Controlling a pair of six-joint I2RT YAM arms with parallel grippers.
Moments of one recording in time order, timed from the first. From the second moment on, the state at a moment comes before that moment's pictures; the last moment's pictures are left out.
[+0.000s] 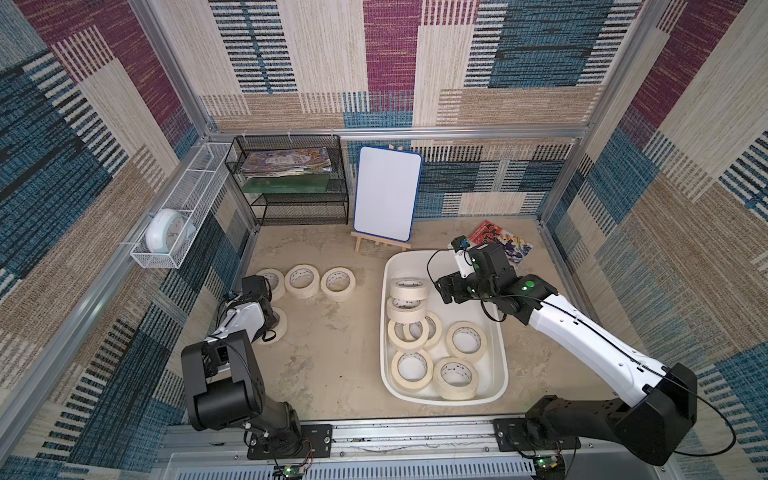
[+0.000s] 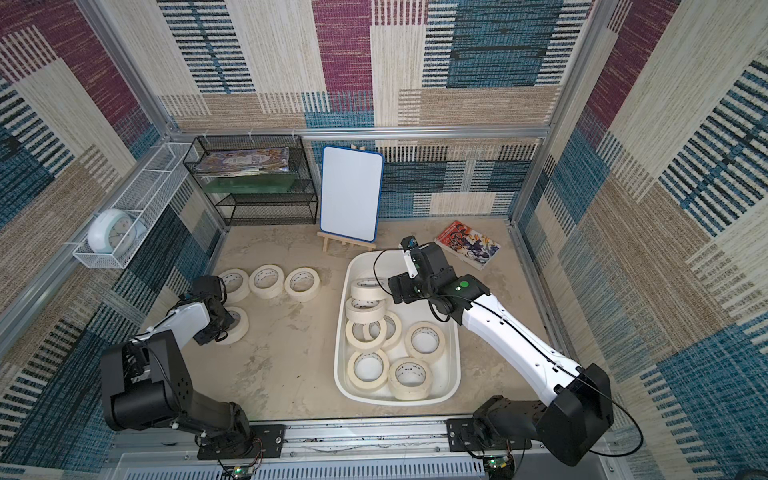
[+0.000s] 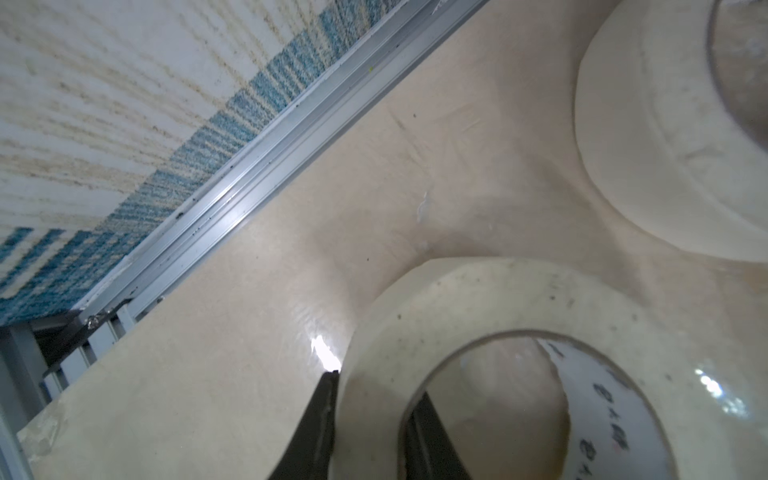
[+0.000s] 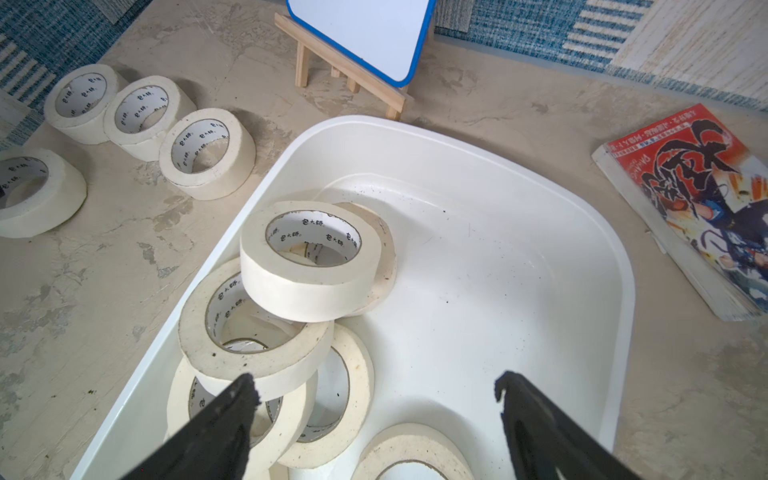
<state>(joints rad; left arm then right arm) 0.33 1.55 0.85 -0.50 -0.42 -0.48 0.60 1.28 1.13 -0.59 0.06 0.15</state>
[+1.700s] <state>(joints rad) -0.27 1.14 1.06 -0.84 -0.01 -0.23 0.56 1.49 0.93 -0.77 0.01 0.31</state>
